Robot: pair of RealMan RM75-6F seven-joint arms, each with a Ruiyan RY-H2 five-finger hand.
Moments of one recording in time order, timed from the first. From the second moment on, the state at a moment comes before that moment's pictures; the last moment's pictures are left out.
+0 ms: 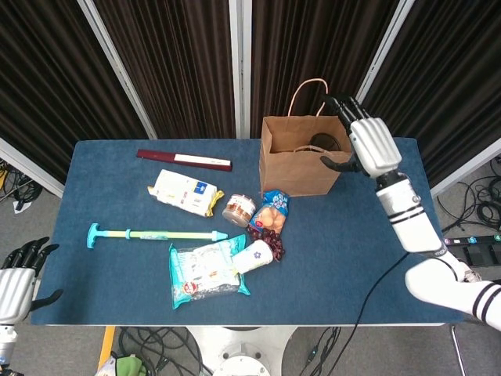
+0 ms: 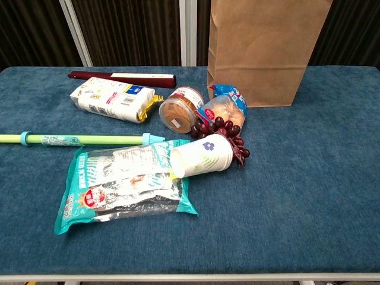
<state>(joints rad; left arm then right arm) -0.02 -1.13 0.00 -1.59 1.53 1.52 0.06 0.77 -1.11 0.43 -1.58 -1.28 1.02 0.21</state>
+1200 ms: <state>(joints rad) 0.00 -1.14 0.01 -1.56 1.54 1.54 0.02 0.88 -1.53 0.13 -1.54 -1.44 0.69 -0.30</state>
